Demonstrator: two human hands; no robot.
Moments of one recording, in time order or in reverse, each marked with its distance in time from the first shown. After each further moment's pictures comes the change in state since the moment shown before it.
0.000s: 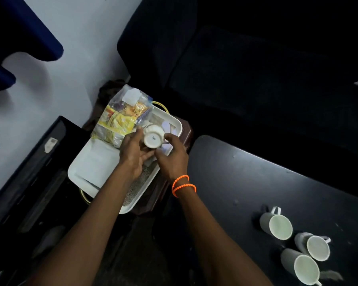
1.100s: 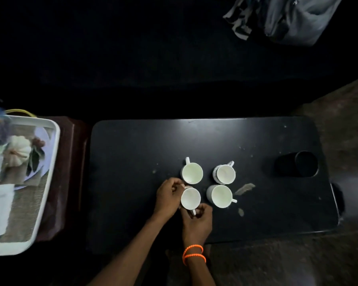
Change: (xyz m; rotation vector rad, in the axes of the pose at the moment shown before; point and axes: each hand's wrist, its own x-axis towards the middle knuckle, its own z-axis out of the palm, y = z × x) left_hand -0.182 -0.274 0.169 0.990 -0.599 0.097; right_hand -0.201 0.191 -0.222 0.175 0.960 0.627
